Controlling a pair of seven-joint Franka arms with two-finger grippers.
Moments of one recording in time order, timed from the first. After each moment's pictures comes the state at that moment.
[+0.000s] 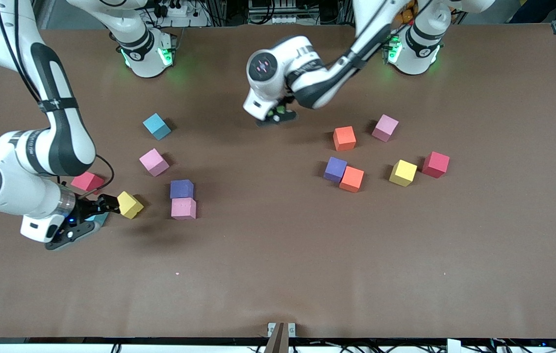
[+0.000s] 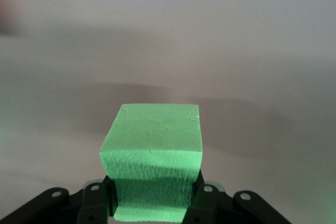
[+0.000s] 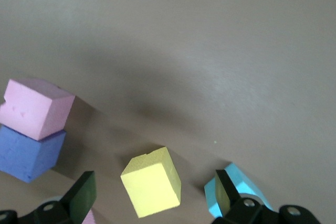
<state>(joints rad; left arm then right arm) -0.59 0.59 -0.56 -1.75 0.06 2.11 -1.27 -0.03 0.50 0.05 -1.66 0.05 2.14 -0.56</state>
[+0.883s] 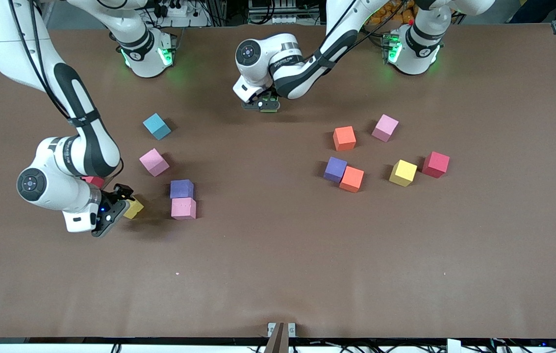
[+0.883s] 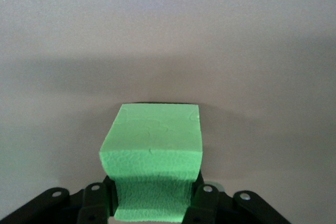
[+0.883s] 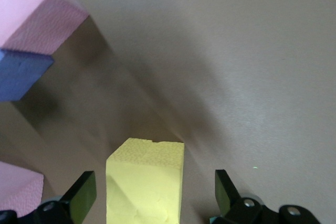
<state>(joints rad) -0.68 0.67 -0.55 -1.81 0.16 2.22 -1.21 -0.04 0.53 0.05 -1.86 0.05 2.31 -0.97</state>
